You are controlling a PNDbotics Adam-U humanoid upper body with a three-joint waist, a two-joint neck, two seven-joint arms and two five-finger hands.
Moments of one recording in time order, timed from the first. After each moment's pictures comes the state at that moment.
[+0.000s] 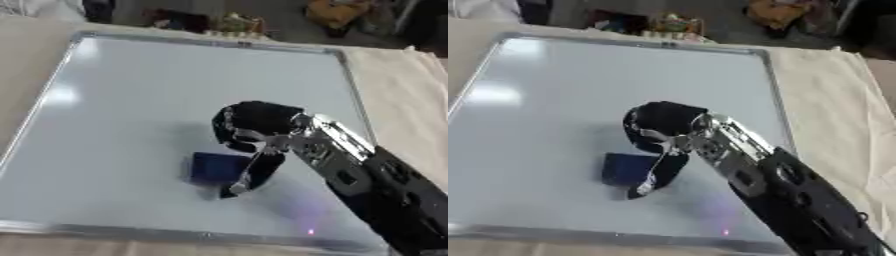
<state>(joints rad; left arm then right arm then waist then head) -0.29 0.33 0.17 -1.91 0.35 -0.31 0.07 -0.79 -0.43 0.49 -1.57 0.78 -0.17 0.52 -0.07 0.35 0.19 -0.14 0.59</state>
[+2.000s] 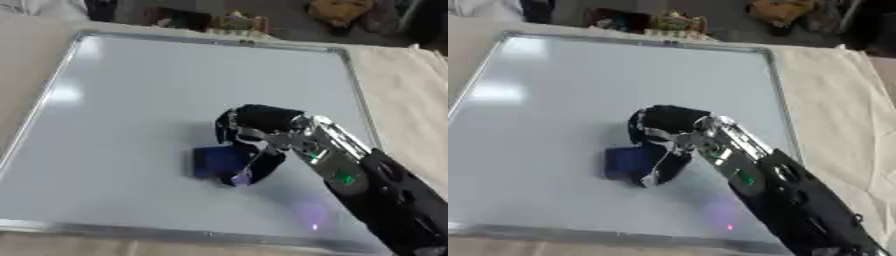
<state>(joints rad) -0.29 0.33 0.17 -1.91 0.35 -0.31 0.07 -0.78 -0.42 0.46 -1.51 0.73 -0.16 0.53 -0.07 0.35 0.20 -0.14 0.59</state>
